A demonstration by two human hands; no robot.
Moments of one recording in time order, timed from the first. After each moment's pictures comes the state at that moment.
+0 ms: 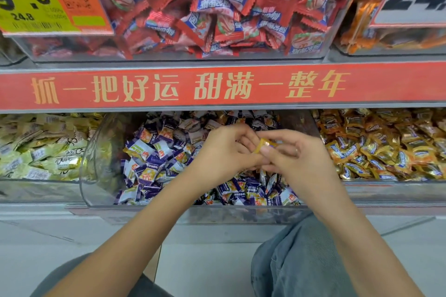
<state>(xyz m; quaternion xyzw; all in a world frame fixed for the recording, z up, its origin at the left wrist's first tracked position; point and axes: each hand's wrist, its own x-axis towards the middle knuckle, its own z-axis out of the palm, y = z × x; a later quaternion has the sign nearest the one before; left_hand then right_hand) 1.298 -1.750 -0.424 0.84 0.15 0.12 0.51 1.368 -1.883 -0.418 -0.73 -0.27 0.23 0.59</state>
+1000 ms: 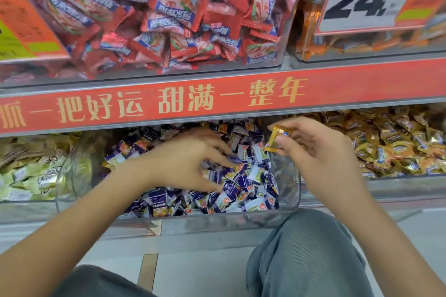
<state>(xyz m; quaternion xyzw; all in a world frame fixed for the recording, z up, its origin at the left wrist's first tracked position) 1.300 -1.700 -0.417 0.99 -0.06 -0.08 0.11 1.400 -1.923 -0.402 -0.76 -0.39 0.03 0.52</state>
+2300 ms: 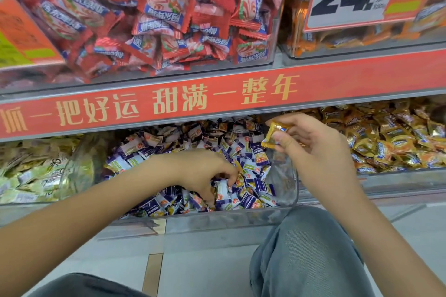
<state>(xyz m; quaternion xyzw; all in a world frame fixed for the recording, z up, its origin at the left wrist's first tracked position) 1.326 -1.709 -0.441 0.95 -0.08 -0.28 0.07 1.401 -1.921 -0.407 -0.74 -0.37 0.03 0.56</state>
